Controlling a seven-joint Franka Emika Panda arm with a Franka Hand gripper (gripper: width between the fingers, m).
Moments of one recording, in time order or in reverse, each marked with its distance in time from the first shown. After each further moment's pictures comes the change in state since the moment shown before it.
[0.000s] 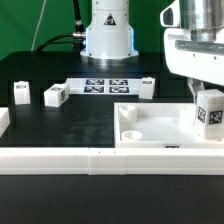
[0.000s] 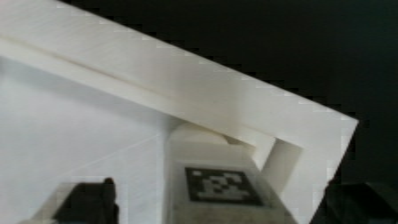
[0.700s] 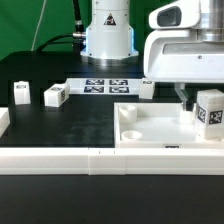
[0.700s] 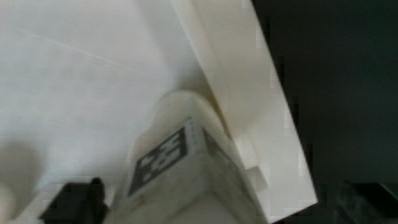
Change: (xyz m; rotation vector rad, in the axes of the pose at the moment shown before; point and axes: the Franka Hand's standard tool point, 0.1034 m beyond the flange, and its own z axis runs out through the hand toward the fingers) arm 0.004 -0.008 -0.004 -0.085 -0.004 -0.827
